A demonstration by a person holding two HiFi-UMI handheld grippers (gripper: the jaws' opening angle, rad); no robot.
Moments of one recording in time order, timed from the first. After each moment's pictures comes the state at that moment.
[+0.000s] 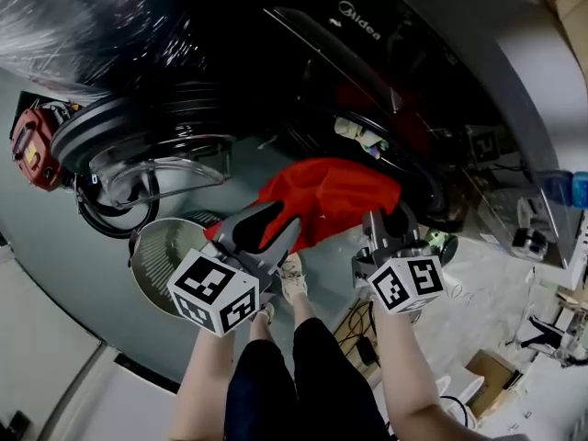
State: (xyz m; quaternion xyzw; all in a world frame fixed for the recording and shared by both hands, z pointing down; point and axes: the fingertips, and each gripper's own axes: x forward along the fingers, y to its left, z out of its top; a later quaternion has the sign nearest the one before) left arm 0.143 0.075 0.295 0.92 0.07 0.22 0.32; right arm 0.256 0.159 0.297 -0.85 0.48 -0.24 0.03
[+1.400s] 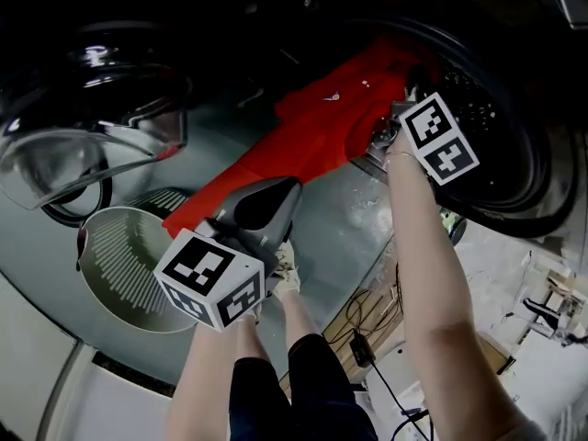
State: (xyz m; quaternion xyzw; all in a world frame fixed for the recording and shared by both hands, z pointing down) left arm 0.164 0.101 0.456 0.91 0.06 0.21 0.36; right arm 0.453 0.146 0.473 -0.94 0.26 -0.22 0.07
